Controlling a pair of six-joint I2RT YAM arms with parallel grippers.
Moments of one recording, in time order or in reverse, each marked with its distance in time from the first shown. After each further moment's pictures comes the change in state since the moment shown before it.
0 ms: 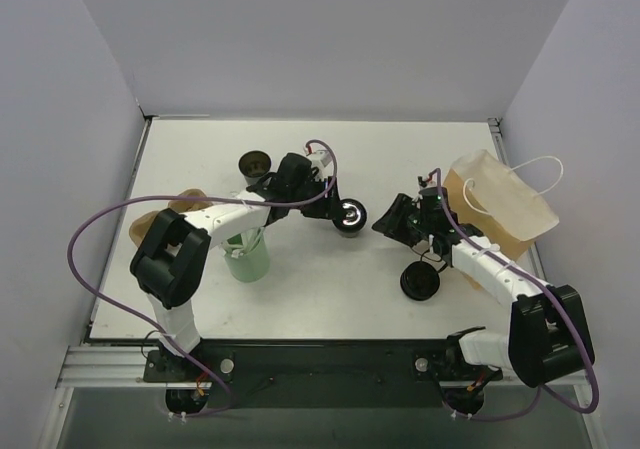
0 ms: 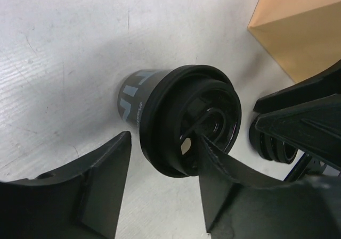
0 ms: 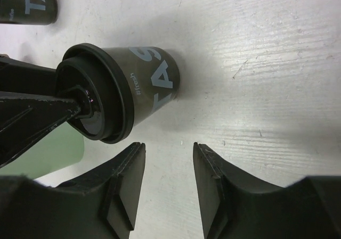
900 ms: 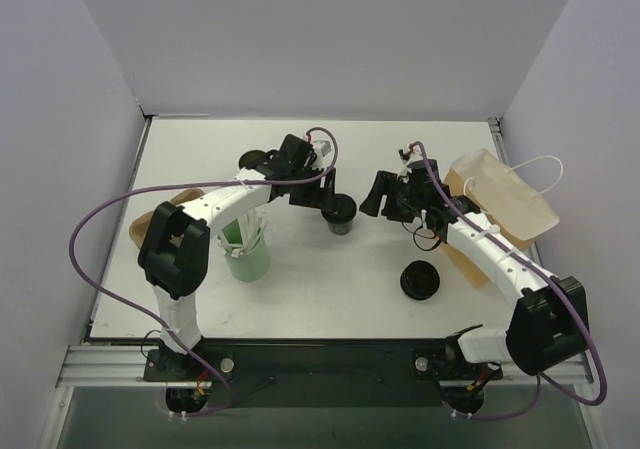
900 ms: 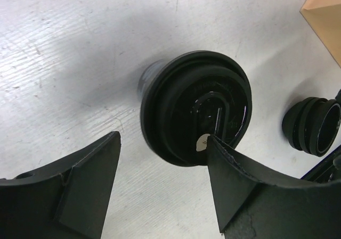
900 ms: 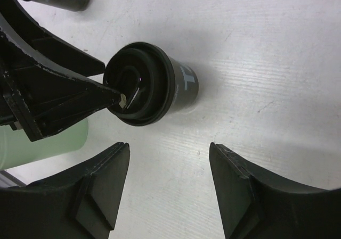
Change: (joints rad) left arm 0.032 0.074 0.270 -0.420 -0.057 0.130; right arm 0.082 0.040 0.266 -0.204 0.035 -0.204
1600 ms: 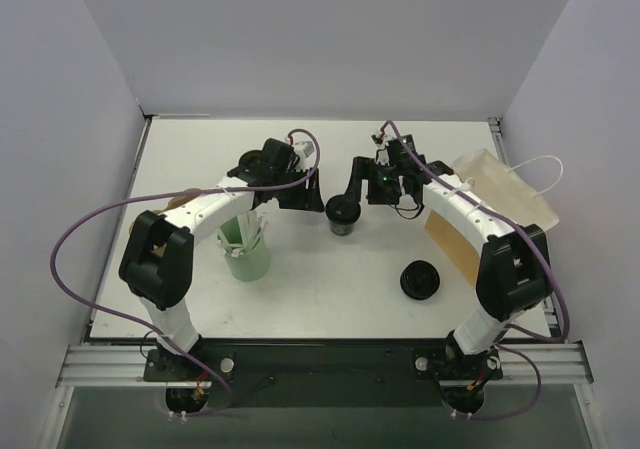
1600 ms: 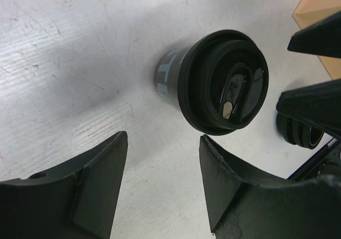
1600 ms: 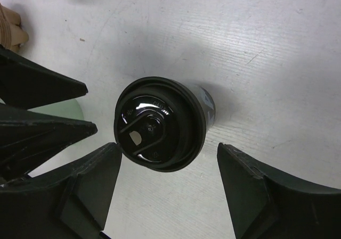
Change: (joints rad) left arm 0.068 -0.121 -0.145 0.078 0.038 -0.027; right arm 0.009 0.319 0.322 -0.142 -0.088 -0.113
